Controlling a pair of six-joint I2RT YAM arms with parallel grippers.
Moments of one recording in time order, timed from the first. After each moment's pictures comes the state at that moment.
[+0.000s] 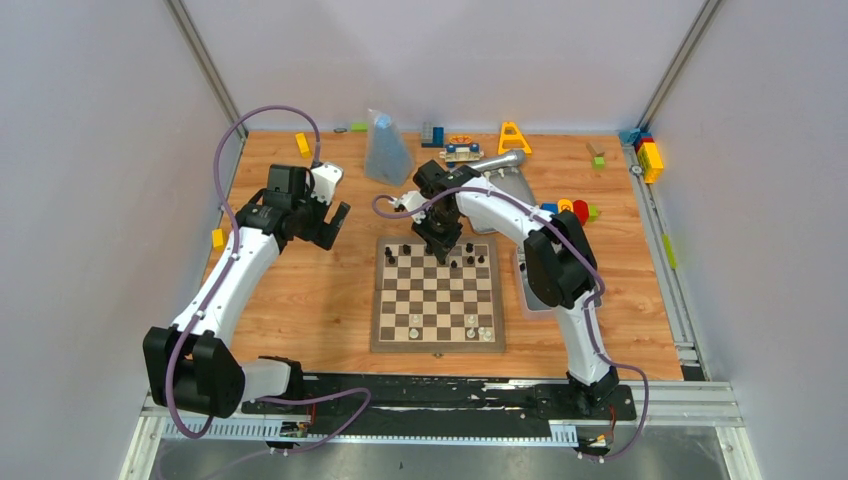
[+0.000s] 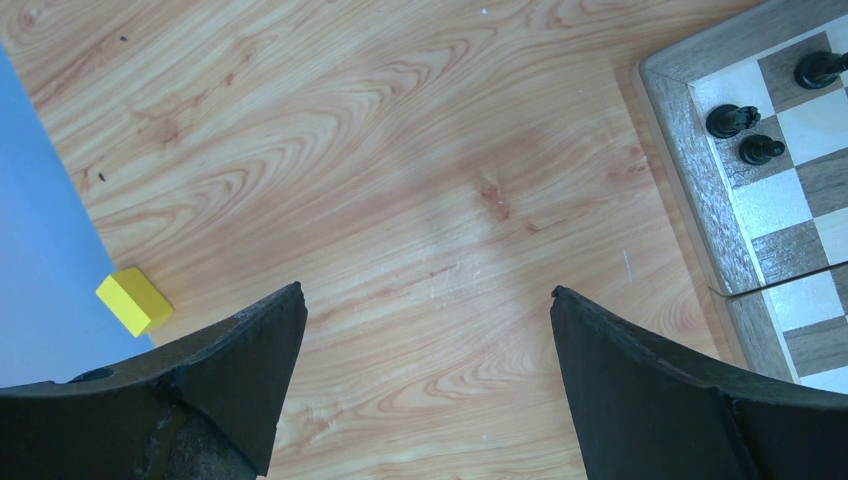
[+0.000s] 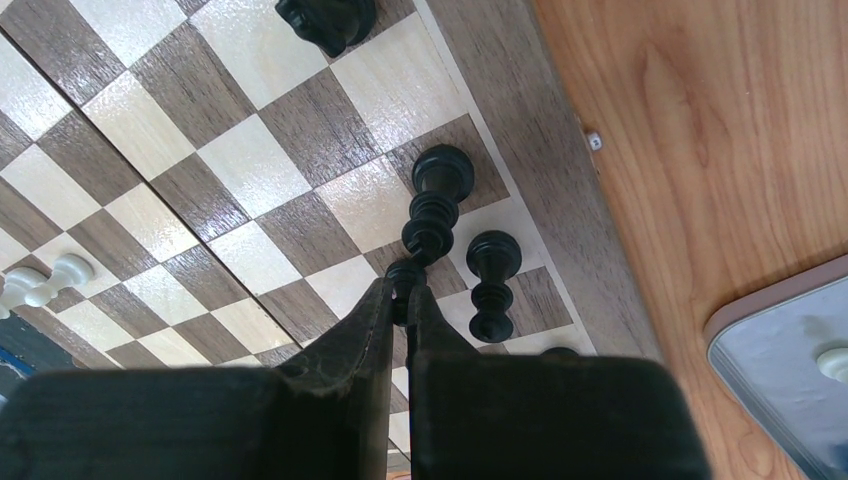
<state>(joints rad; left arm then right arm) -0.17 1.26 1.09 -0.67 0.01 0.33 0.69 2.17 1.86 -1.04 -0.22 -0.33</state>
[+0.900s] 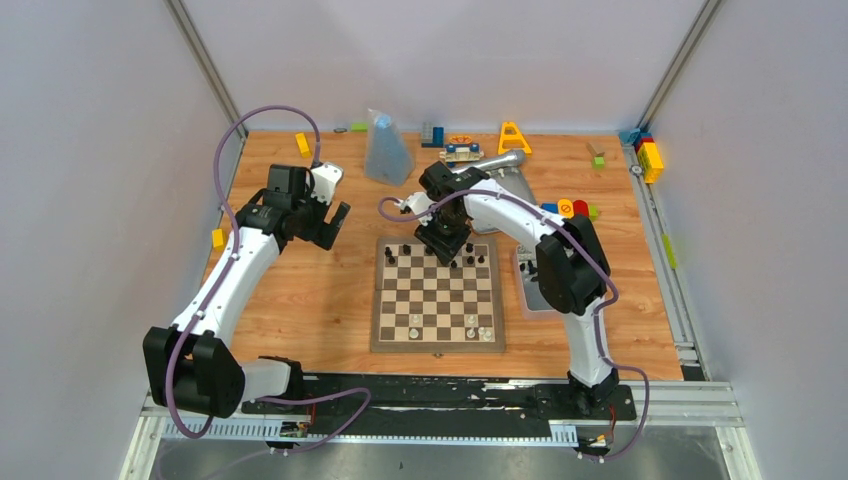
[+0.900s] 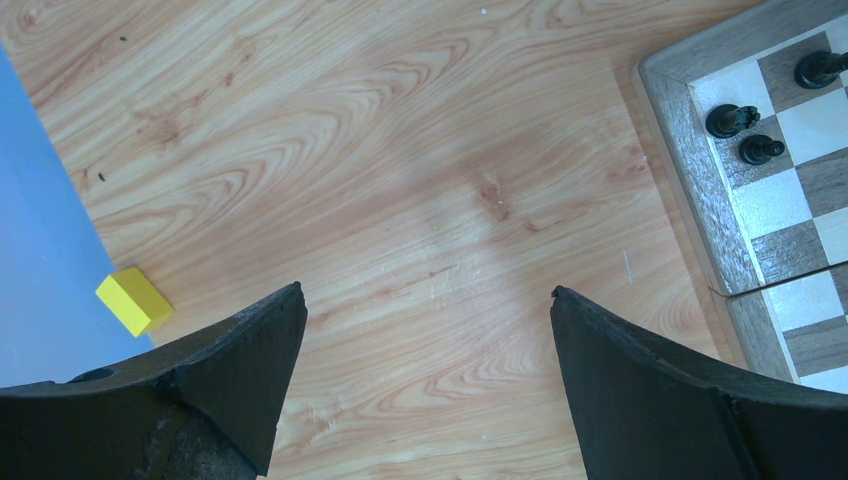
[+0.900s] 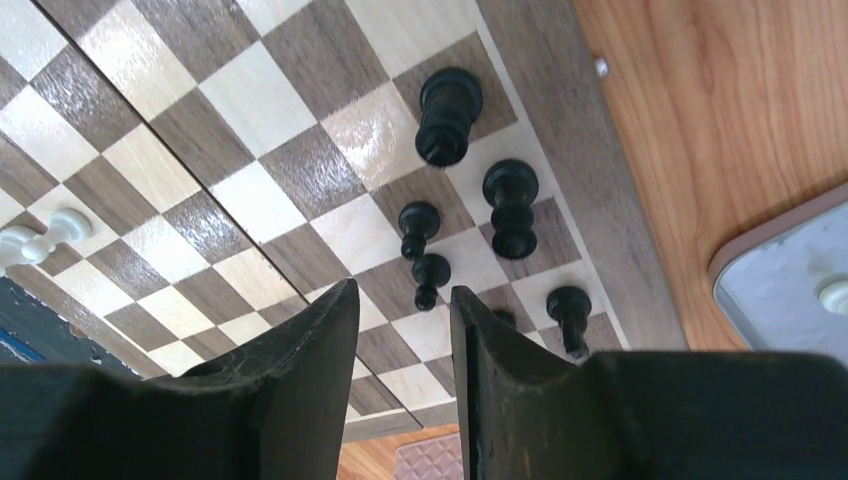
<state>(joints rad) -0.17 1.26 1.09 -0.67 0.01 0.33 0.69 2.10 1.78 -1.03 -0.20 -0.33</state>
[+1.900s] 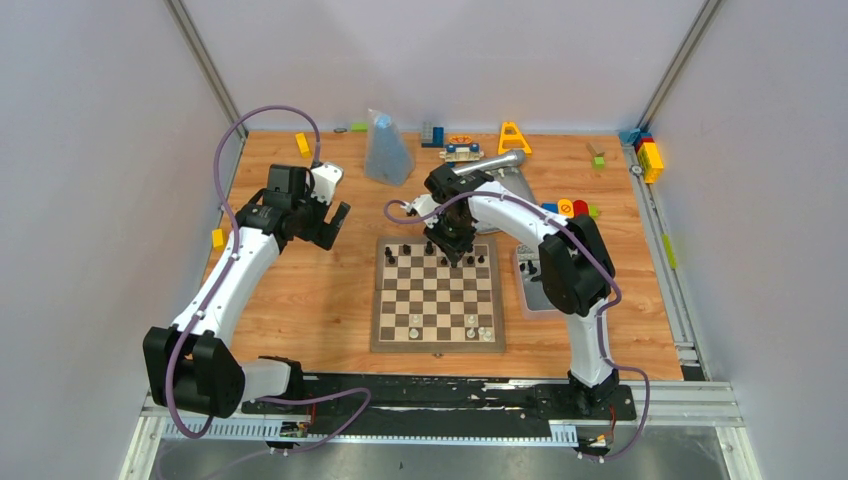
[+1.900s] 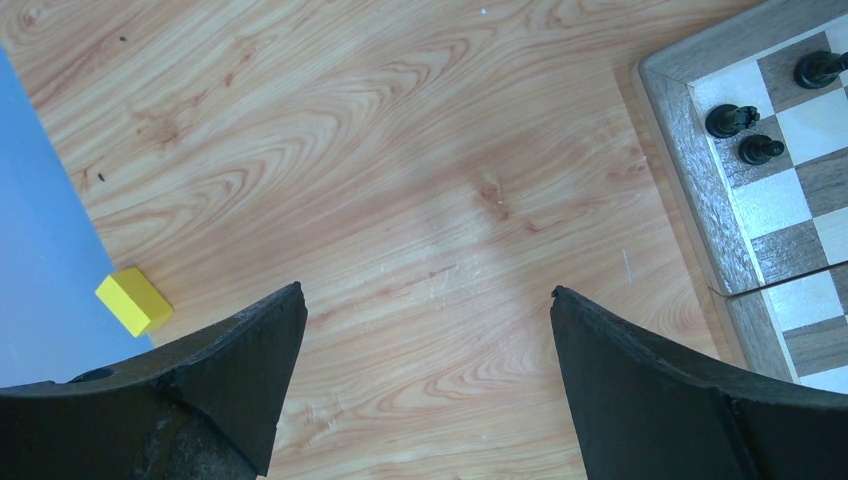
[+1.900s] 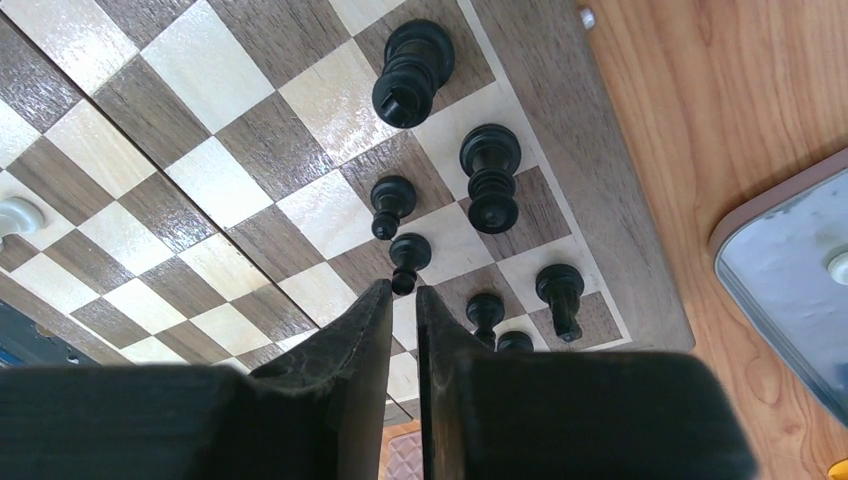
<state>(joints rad) -0.17 1.26 1.09 -0.67 0.01 0.33 0.67 2.06 1.70 -1.01 -0.17 -0.33</state>
